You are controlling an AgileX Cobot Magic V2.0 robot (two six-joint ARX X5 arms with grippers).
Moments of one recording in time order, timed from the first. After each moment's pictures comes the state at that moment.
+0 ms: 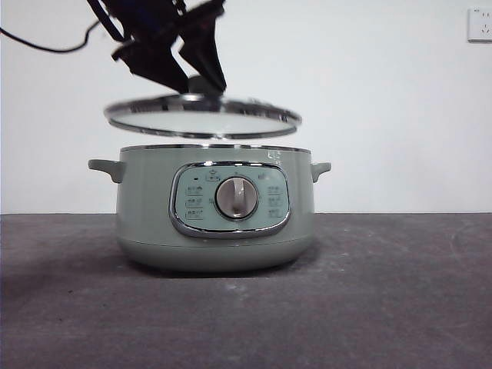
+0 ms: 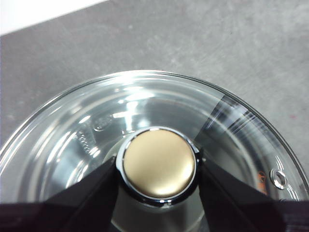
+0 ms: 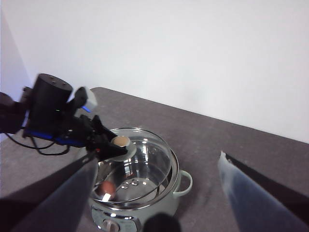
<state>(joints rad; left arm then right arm) -0.49 1.60 1.38 -0.36 0.12 0.02 0.62 0.90 1.66 -0.96 0.08 -0.01</state>
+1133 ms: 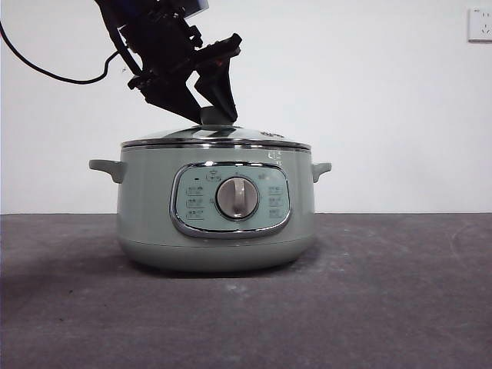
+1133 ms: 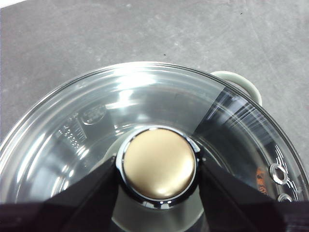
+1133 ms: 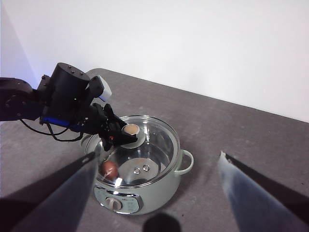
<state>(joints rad) -0.51 1.69 1.39 -0.34 0.10 0.02 0.62 0.89 1.66 -1.04 0.08 0.00</state>
